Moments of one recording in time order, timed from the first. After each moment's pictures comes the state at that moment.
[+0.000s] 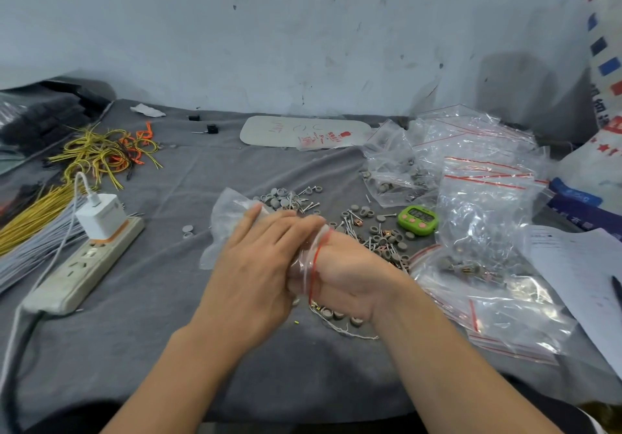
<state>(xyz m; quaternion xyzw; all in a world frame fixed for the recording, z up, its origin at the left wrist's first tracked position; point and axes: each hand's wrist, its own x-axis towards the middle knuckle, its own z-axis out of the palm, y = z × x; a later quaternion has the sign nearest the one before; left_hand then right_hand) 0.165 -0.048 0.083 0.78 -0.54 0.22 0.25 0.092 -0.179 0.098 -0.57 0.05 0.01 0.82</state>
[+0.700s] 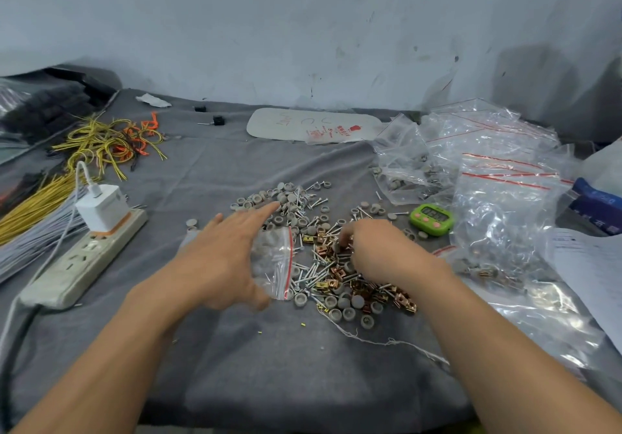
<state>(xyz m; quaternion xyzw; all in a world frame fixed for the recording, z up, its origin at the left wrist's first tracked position) 0.221 -0.035 0.092 0.89 -0.44 -0.03 0.08 0.110 -0.249 0.089 -0.97 0.22 0.06 0.12</state>
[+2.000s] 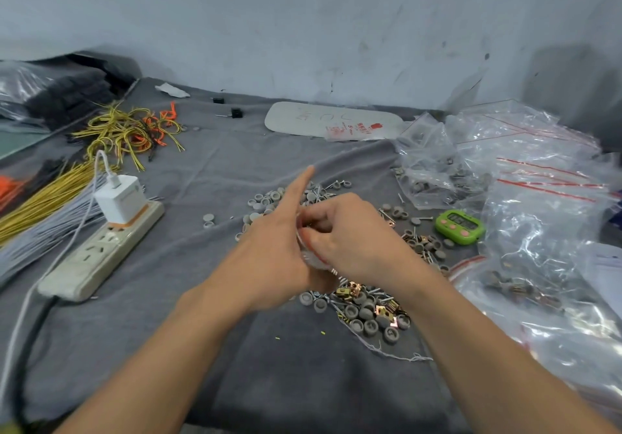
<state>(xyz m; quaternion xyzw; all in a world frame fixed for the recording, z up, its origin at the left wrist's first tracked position) 0.204 -0.055 0.090 0.81 -0.41 -0.10 0.41 0.129 -0.189 0.115 -0.92 0.05 -0.11 0.37</state>
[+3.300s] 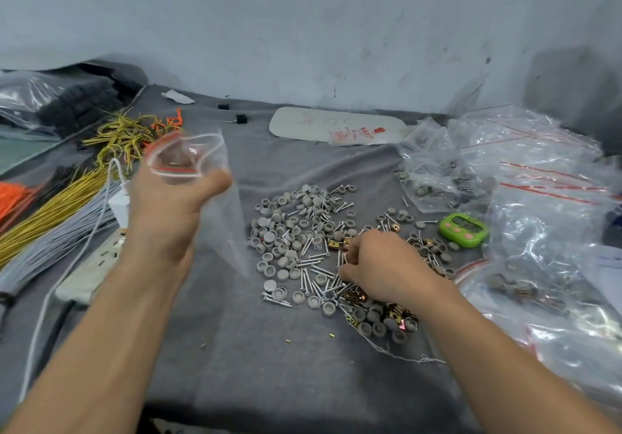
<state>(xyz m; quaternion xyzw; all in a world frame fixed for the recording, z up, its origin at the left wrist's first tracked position) 0.253 0.003 0.125 0.64 -0.15 0.06 0.76 0.127 -0.220 0.077 -0.96 0.23 0.03 0.12</state>
